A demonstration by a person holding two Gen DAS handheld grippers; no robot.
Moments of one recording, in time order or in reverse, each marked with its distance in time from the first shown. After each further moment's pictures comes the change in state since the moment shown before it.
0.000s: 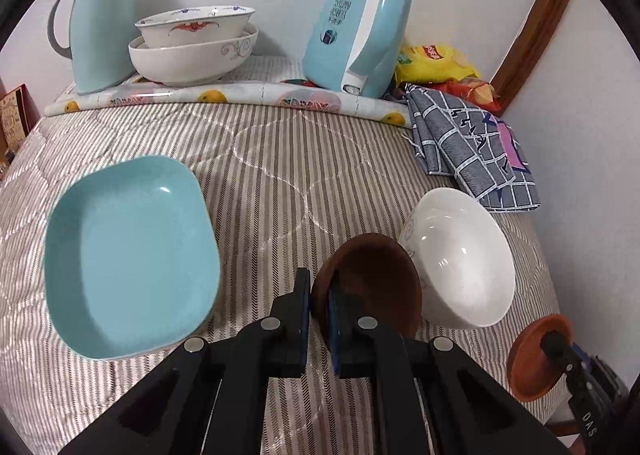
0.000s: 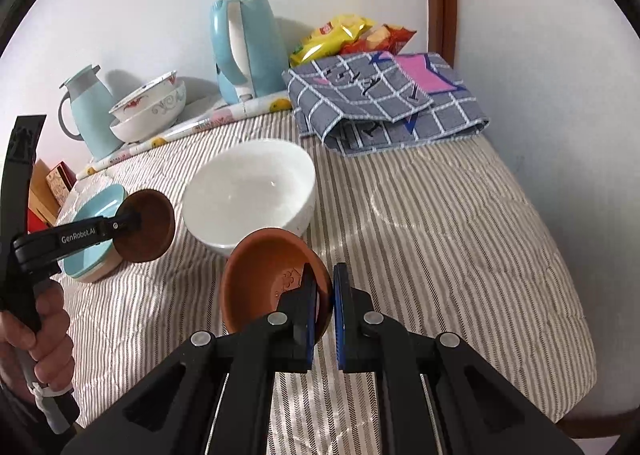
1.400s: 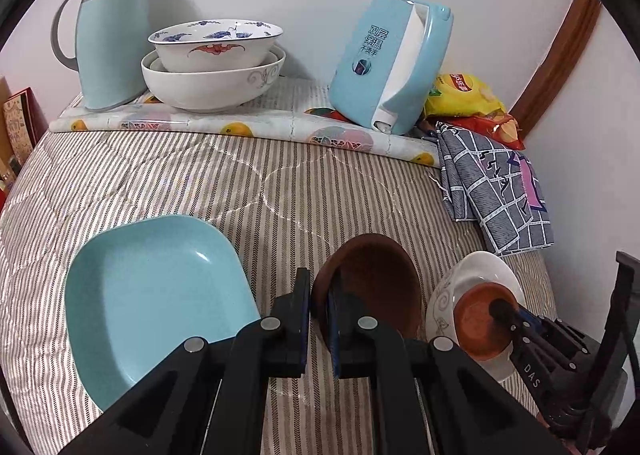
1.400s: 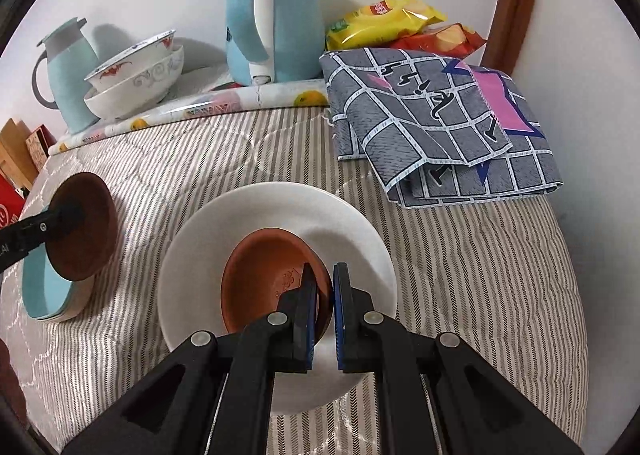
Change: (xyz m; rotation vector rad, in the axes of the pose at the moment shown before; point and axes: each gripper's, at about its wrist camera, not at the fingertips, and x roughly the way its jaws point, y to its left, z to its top) left arm 0.009 0.031 0.043 -0.045 -0.021 0.019; right arm 0.099 0.055 0.066 -0.141 0.107 -0.054
